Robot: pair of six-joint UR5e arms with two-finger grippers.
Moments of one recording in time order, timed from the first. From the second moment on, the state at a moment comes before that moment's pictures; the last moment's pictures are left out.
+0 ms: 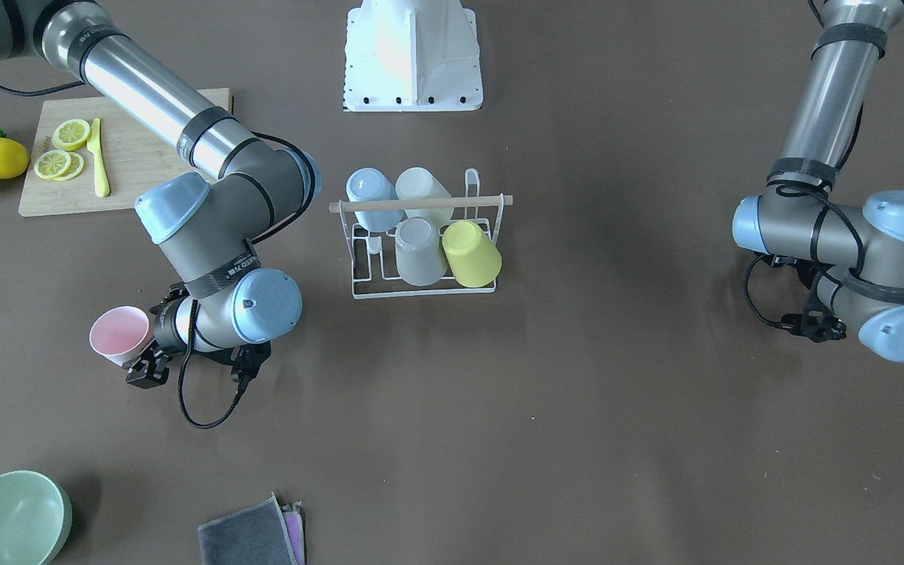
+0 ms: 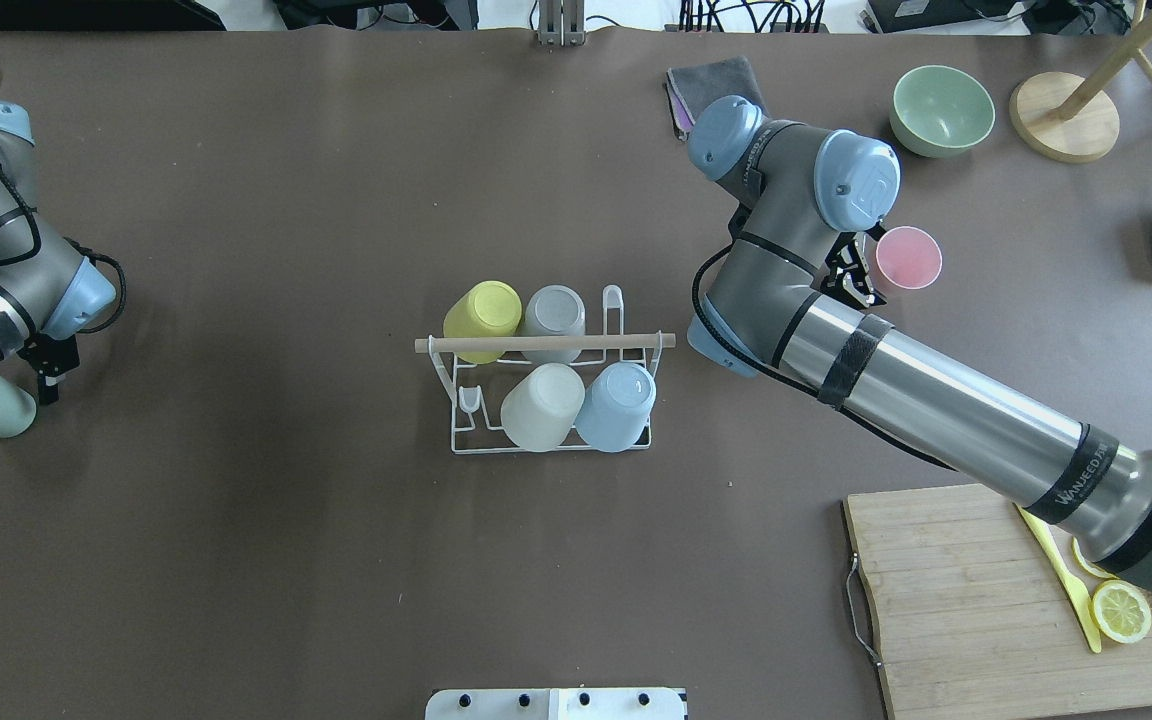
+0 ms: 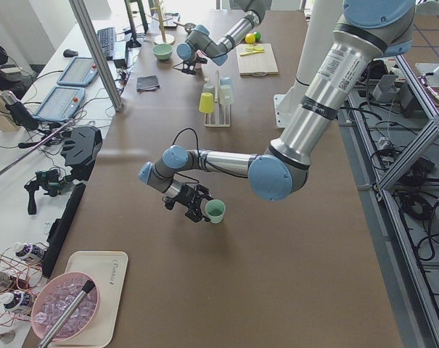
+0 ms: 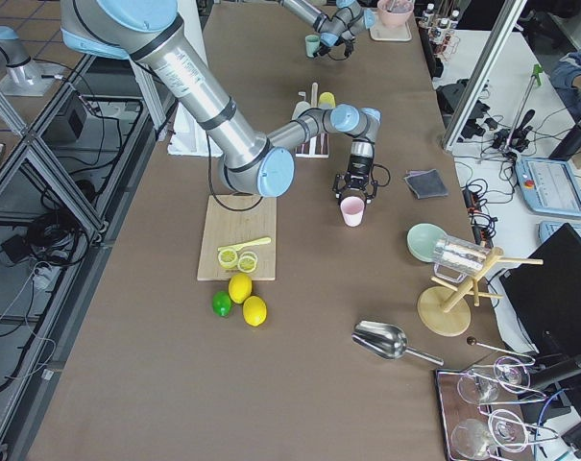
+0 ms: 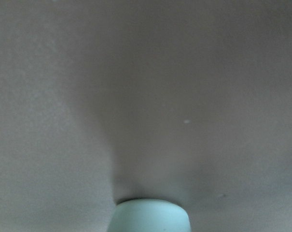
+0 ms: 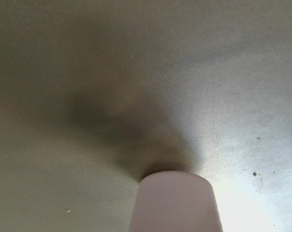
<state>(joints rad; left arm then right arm) -1.01 -2.07 -1.08 -0.87 -2.33 0.25 0.74 -0.74 1.14 -2.11 1.61 -0.54</state>
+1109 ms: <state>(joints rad) -0.99 -2.07 -1.07 -0.87 -2.30 0.28 0.73 -0.78 1.14 -2.07 1.58 -0.57</state>
